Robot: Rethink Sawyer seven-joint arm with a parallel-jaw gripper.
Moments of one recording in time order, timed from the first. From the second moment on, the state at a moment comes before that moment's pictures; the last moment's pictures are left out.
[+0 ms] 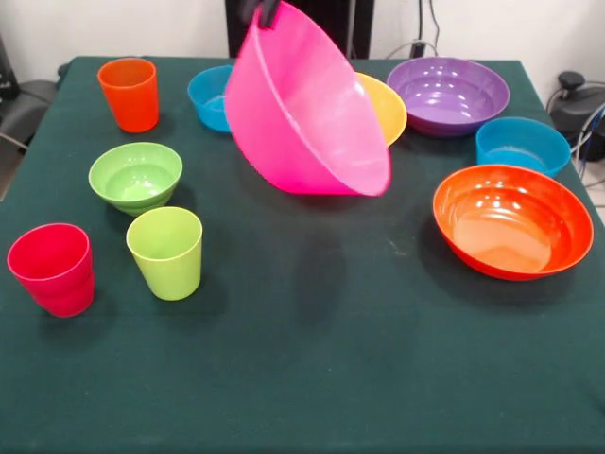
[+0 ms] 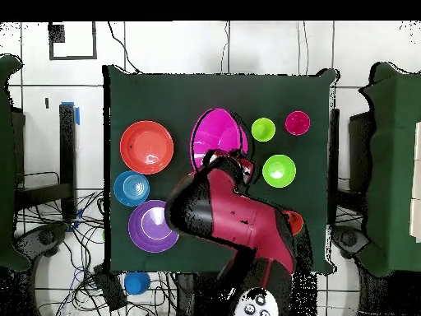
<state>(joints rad) 0.03 -0.81 -0.41 1.77 0.03 0.14 1.88</state>
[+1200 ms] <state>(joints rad) -0.23 -1.04 -0.41 1.86 -0.29 0.14 1.88</state>
